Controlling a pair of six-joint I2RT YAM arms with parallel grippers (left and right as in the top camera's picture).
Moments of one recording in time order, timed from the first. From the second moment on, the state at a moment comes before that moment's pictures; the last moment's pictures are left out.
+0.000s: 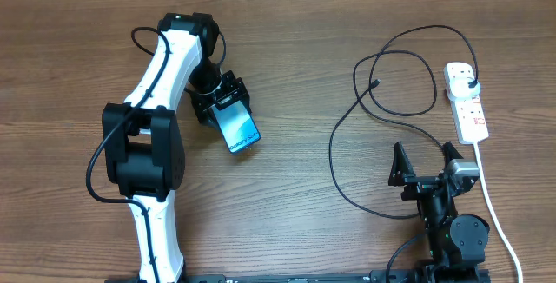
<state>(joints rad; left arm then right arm) -0.16 2.23 1.89 -1.46 0.40 -0.54 0.04 0.01 0.02 -0.03 -0.02 0.15</state>
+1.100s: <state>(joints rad) -0.16 2.23 1.89 -1.49 0.76 -0.50 0.04 0.01 0.02 0.00 -0.33 0.98</state>
